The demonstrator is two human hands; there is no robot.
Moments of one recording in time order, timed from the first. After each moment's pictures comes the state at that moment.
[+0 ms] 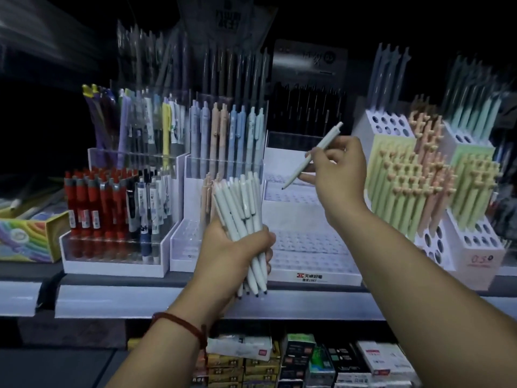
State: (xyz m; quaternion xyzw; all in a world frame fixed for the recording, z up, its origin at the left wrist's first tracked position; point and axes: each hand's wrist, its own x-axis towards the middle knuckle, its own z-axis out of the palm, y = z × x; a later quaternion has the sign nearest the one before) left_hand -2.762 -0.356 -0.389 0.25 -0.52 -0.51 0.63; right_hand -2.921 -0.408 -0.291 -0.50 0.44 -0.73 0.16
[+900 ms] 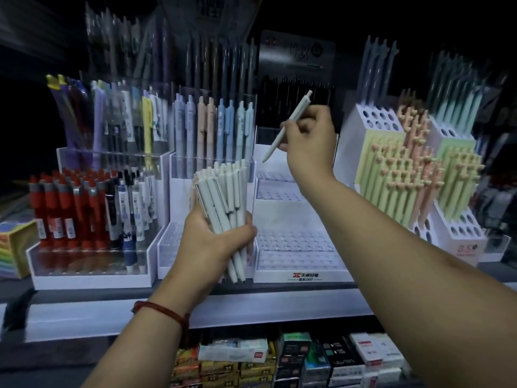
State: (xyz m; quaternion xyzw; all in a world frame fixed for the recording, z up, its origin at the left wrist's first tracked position) left_hand -2.742 -0.393 -0.390 0.25 -0.58 -0.42 0.65; right_hand -2.900 -0.458 -0.268 -0.54 0.43 -0.72 0.05
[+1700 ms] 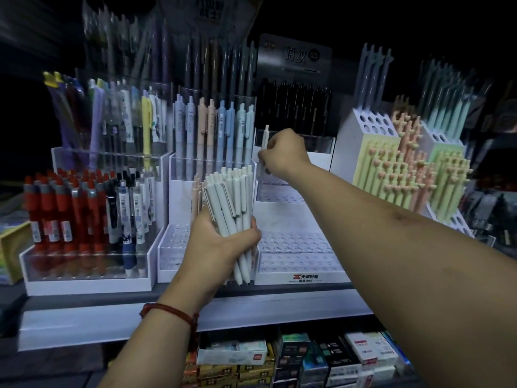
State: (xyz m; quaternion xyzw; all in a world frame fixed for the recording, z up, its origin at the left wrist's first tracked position) left_hand -2.745 -0.402 -0.395 0.25 -0.59 -0.44 0.63; right_hand -2.897 -0.510 -0.262 -0.63 0.64 -0.44 0.01
